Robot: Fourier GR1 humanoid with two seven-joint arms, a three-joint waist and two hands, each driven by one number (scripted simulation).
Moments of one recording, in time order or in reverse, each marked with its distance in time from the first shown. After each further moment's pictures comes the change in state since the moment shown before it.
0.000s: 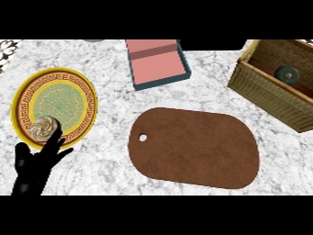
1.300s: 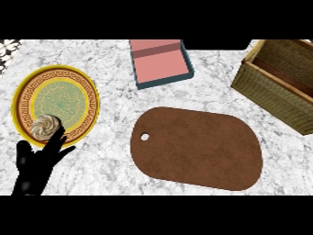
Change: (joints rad) left arm -0.010 0.018 -0.031 -0.016 0.024 0.005 0.016; right arm -0.281 0.123 -0.080 0.351 0.012 -0.163 -0.107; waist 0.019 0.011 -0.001
